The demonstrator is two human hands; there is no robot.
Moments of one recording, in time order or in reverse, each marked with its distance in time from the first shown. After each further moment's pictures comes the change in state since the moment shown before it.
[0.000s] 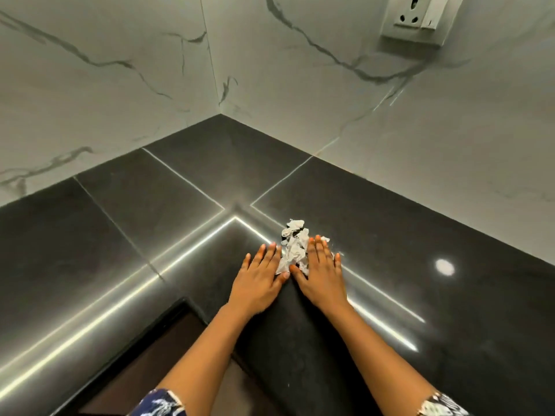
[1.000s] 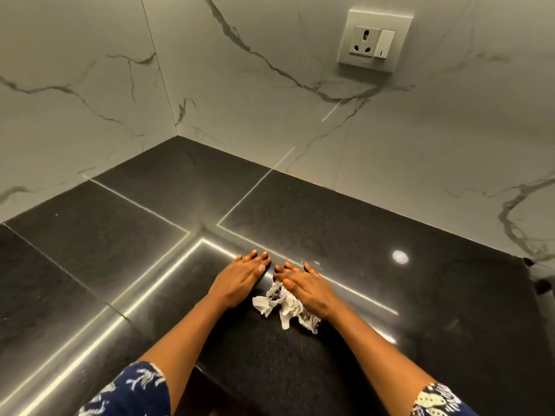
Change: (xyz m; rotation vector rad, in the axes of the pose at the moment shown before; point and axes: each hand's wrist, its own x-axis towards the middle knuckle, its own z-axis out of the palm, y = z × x) left_hand 0.071 -0.048 -0.033 -0.290 -0.099 0.341; right_hand 0.021 0.004 -0.017 0.245 -0.193 -0.233
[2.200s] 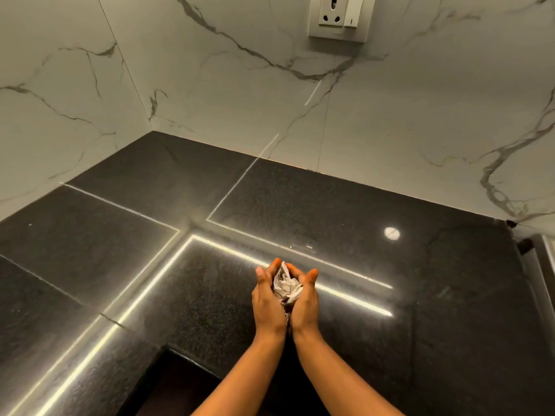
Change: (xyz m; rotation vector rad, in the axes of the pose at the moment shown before) left_hand -0.035 0.122 0.069 -1.331 0.572 -0.438; right_hand -0.028 -0.072 0.053 1.512 0.879 0.437
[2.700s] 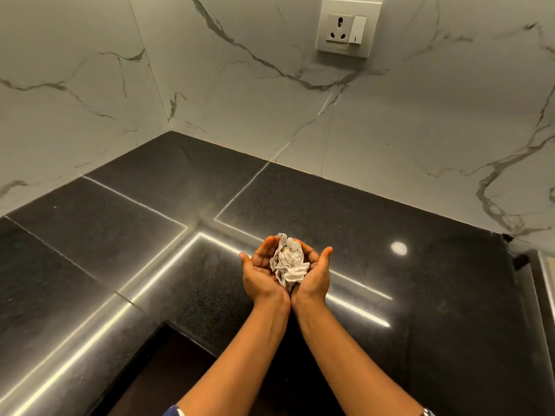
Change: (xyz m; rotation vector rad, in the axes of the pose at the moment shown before) left_hand -0.015 0.043 0.036 -0.689 0.158 -0.097; right_hand 0.003 -0.052 0.009 0.278 0.020 0.077
